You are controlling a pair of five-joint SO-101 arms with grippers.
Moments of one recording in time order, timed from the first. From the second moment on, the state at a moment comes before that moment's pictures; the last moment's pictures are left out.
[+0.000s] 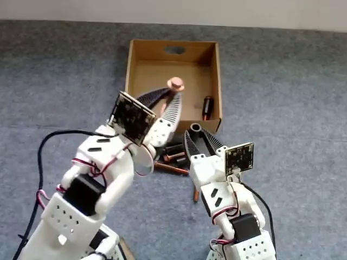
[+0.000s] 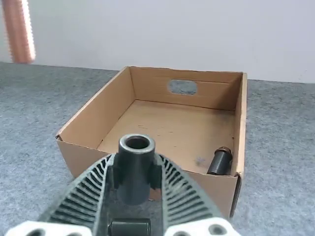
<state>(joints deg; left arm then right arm) 28.2 -61.4 45.9 32.5 -3.9 -22.3 -104.1 95.3 25.6 -3.9</state>
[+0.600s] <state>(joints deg) 32.7 -52.8 49.7 18.0 10.2 -22.3 -104.1 95.3 25.6 -3.9</state>
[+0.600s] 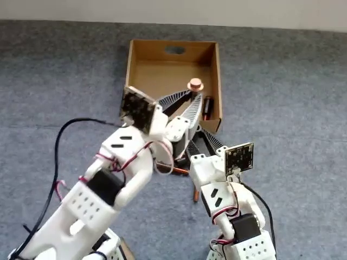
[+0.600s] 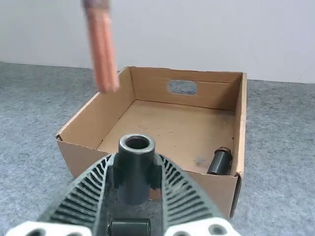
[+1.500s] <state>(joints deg) 32.8 -50.0 53.0 16.7 9.9 -22.3 -104.1 95.4 25.6 -3.9</state>
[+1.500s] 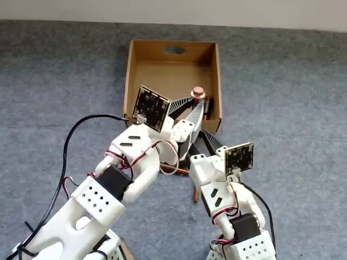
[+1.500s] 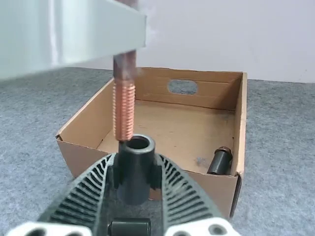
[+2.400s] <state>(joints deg) 34.2 -49.7 57.6 13.4 9.8 -22.4 -104.1 95.5 25.3 -3.9</state>
